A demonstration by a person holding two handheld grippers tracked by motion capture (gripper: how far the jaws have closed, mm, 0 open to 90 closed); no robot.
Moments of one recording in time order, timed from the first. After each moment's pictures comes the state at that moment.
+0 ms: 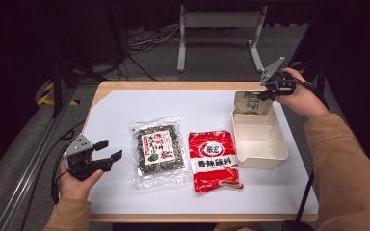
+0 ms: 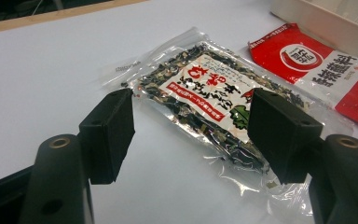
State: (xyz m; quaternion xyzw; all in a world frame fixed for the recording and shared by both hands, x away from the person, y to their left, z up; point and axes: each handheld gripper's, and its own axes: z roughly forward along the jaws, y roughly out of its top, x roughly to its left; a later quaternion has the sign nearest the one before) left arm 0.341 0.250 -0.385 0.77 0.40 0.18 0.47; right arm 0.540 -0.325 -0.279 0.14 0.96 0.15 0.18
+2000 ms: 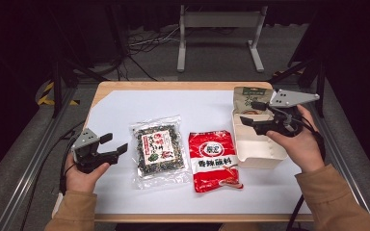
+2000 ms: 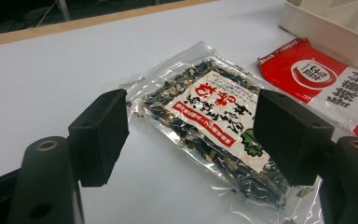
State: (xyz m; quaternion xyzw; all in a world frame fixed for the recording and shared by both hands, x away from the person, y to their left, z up) left arm 0.361 0.239 -0.387 0.75 0.40 0.19 0.48; right arm 0.388 -0.280 -0.273 0.27 0.81 0.45 0.24
